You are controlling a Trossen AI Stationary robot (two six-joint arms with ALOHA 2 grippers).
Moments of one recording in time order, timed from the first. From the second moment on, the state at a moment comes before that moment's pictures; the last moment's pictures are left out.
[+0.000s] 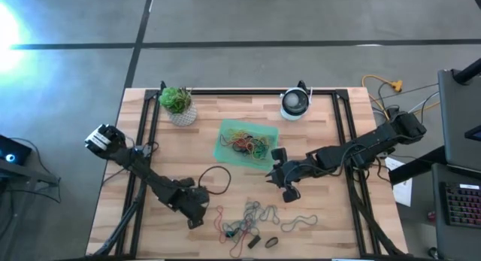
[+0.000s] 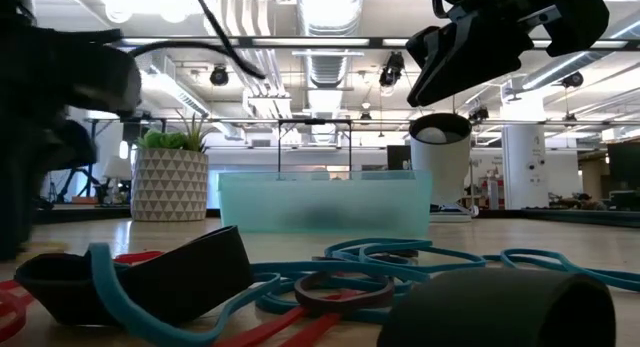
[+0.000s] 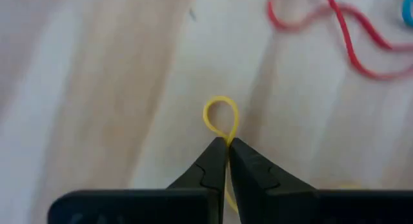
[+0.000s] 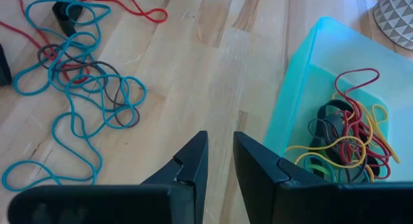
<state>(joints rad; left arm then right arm) -0.61 1.64 0.86 -0.48 -0.14 -0.96 0.31 1.44 0.86 -0.21 0.18 -0.06</state>
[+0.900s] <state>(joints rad) -0.59 1.61 0.95 -0.58 -0.16 -0.78 0.31 1.44 0.86 -0.23 0.18 -0.05</state>
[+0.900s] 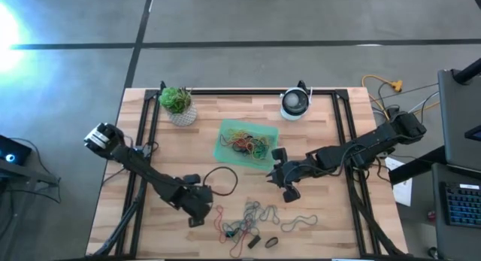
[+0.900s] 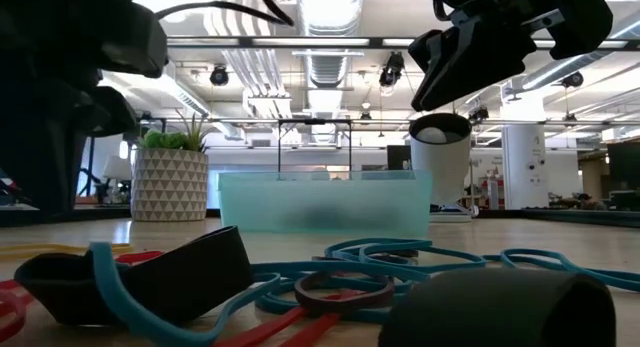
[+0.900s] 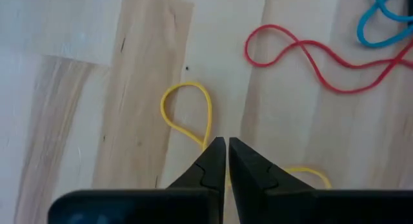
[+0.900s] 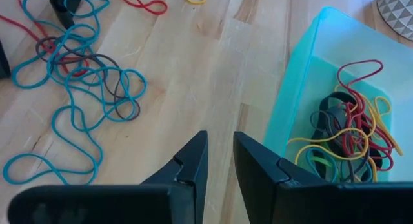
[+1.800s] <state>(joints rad) -0.58 1.62 0.93 -0.58 -0.15 -0.80 0.31 1.44 0.86 -0.23 0.18 -0.04</state>
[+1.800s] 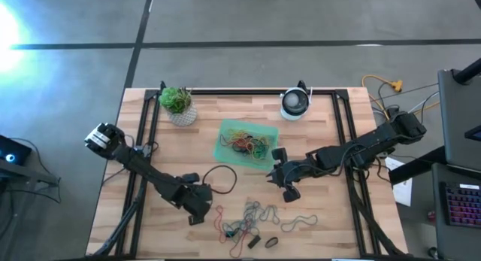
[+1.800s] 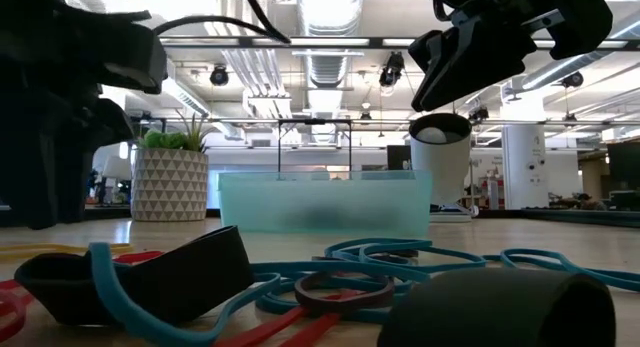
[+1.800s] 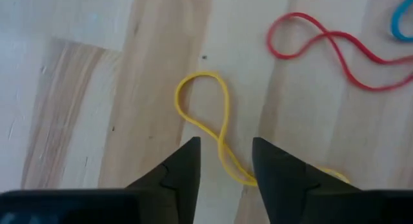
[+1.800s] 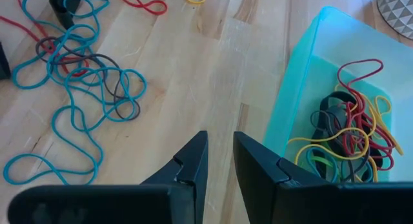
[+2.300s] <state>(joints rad) -0.54 1.62 0.86 -0.48 -0.08 -0.96 0.31 1.44 0.86 -0.23 0.18 -0.04</state>
